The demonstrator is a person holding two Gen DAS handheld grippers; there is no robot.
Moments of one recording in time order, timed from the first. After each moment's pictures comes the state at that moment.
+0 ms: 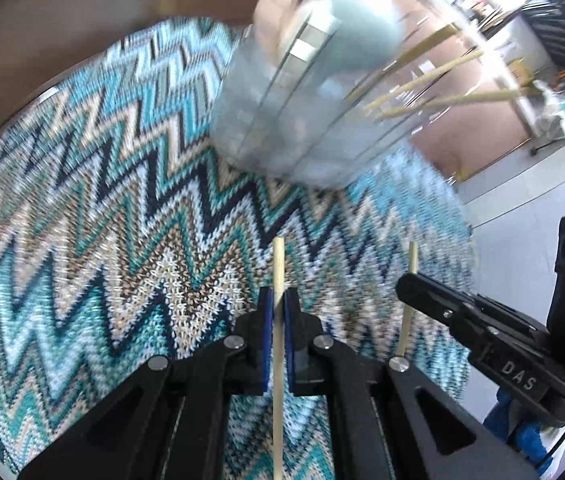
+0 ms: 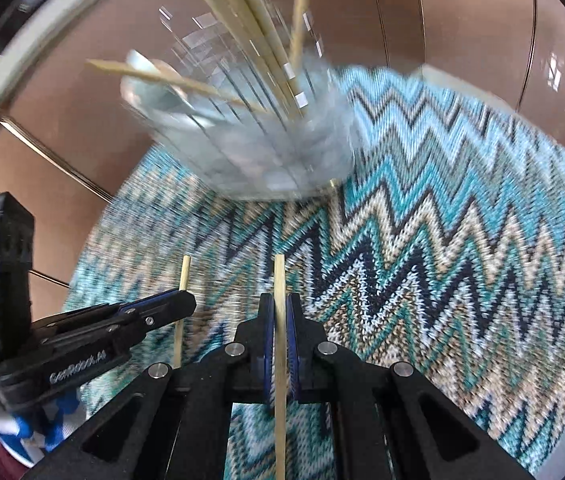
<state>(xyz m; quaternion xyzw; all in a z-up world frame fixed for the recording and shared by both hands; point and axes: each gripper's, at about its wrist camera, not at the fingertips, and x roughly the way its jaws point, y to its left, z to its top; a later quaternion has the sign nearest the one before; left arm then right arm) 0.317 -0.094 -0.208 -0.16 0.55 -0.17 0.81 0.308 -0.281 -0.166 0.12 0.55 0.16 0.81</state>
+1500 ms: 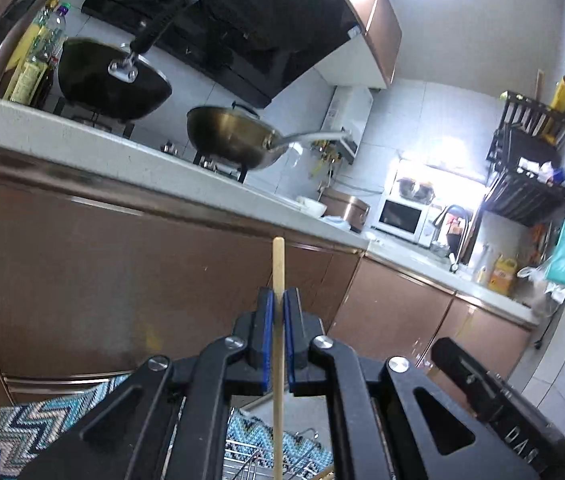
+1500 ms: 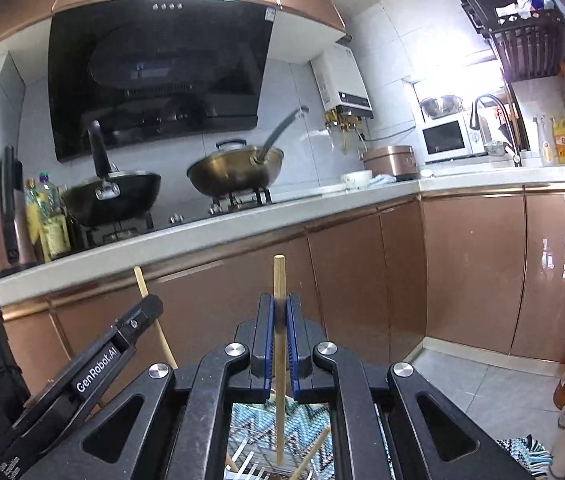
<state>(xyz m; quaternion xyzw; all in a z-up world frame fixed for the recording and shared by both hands) 0.391 -0.109 -0.049 -0.19 0.06 -0.04 0.98 0.389 -0.291 -0.042 0.09 0.14 0.14 0.98</state>
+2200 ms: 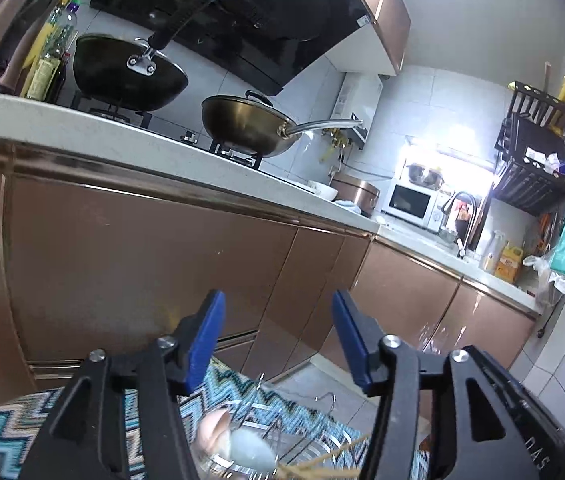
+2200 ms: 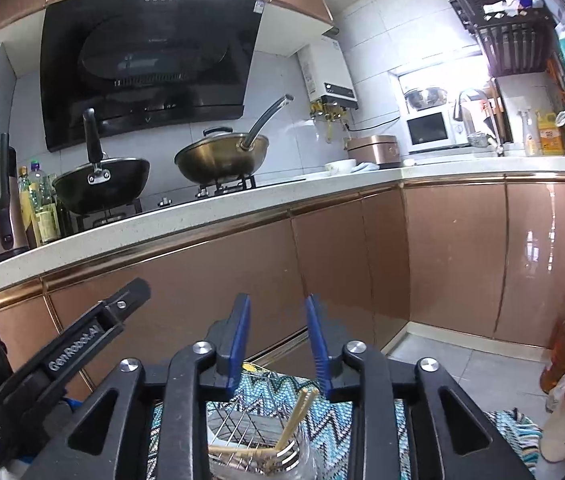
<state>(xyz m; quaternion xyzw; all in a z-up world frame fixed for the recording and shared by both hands) 0.342 -0.093 -0.040 -0.17 0.10 -0.02 0.98 0.337 -0.299 -0.037 0.09 0.15 0.11 0.98</state>
